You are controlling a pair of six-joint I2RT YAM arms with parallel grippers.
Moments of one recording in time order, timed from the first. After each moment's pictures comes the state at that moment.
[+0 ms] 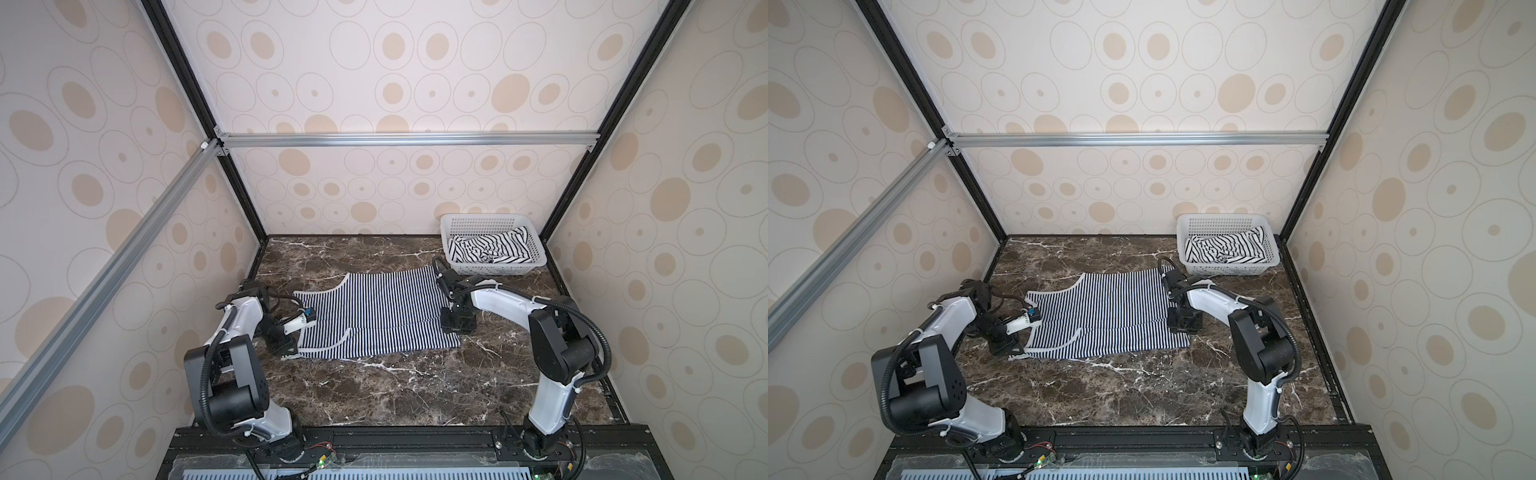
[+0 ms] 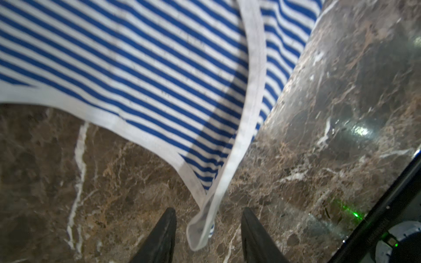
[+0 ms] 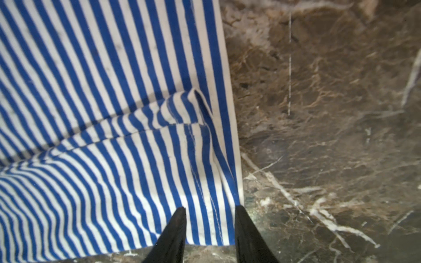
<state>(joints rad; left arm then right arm) 0.26 1.49 0.99 -1.04 0.25 1.34 0.50 1.84 1.27 -0.90 0.00 0.62</state>
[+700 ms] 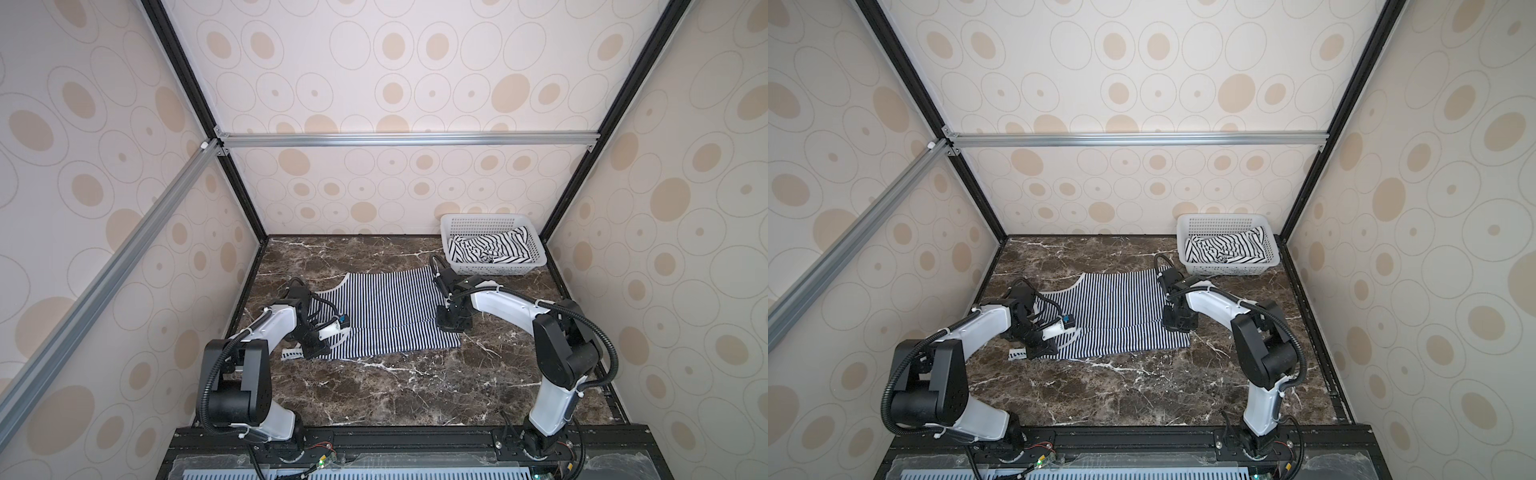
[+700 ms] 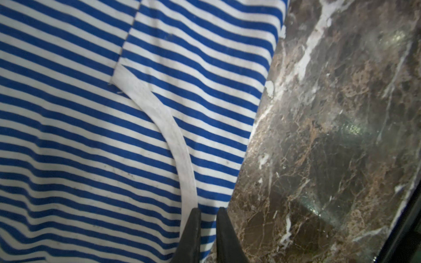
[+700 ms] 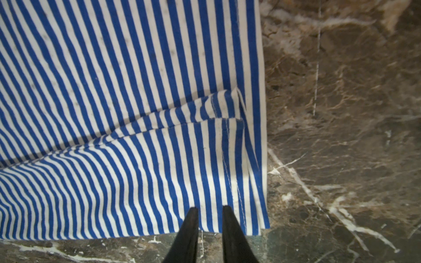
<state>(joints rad) -0.02 1.51 0.84 -0.85 0.31 1.13 0.54 1.82 1.27 -0.87 -0.02 0.63</state>
